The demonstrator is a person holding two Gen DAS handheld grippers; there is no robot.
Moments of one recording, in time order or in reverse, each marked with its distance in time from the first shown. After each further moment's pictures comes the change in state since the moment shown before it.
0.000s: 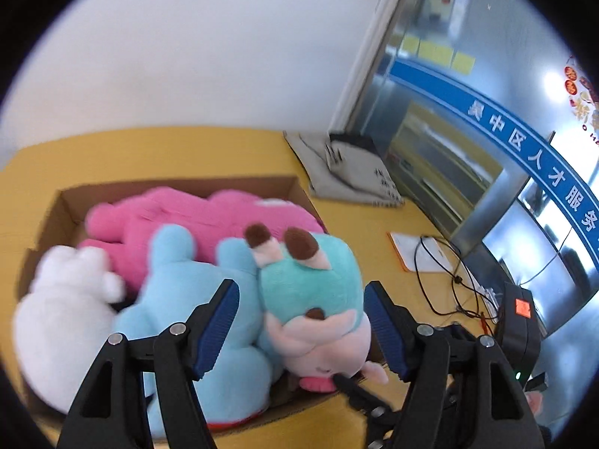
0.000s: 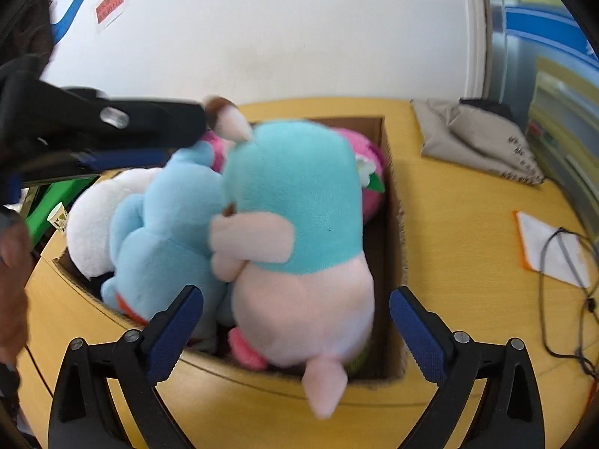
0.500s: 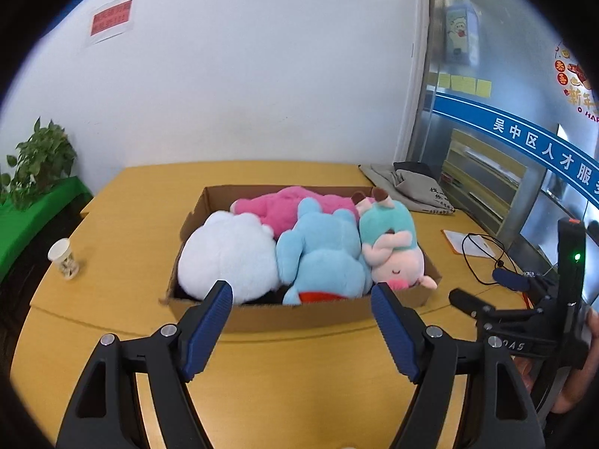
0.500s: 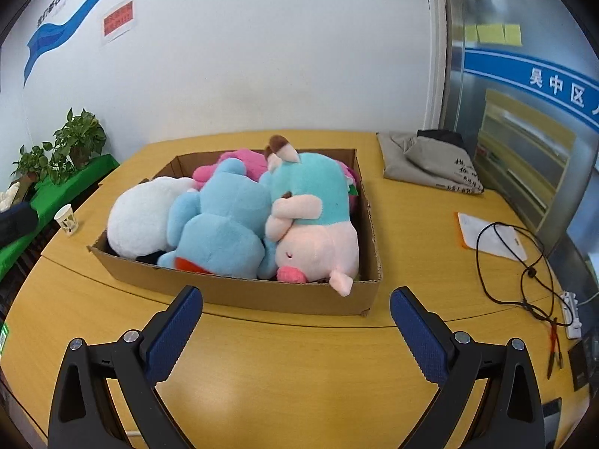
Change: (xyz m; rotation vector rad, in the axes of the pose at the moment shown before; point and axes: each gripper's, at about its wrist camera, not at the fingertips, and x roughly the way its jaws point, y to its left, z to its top) left arm -0.169 0.041 -0.106 -0.005 -0.140 0.260; right arm -0.122 0.070 -0.047 -0.014 -0.100 -0.126
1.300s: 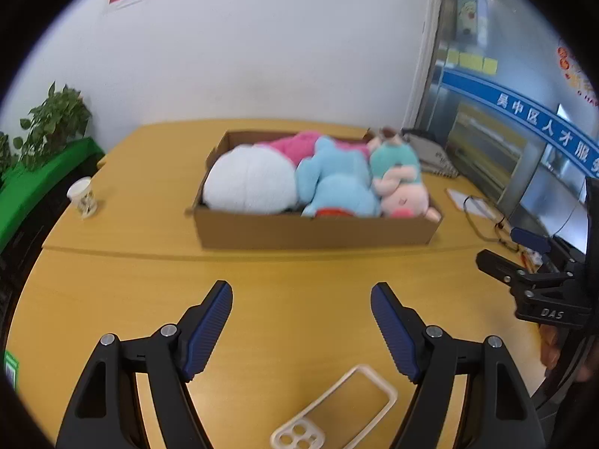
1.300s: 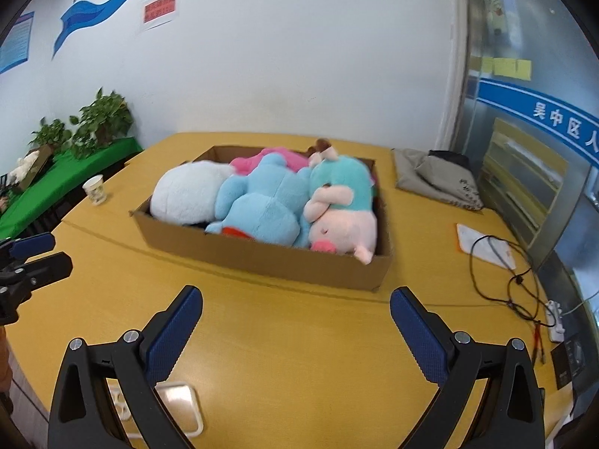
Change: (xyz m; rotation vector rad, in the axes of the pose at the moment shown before) left arm -0.035 0.029 -0.092 -0.041 0.150 0.028; right arm -0.063 0.036 -0.047 -0.120 0.001 0.057
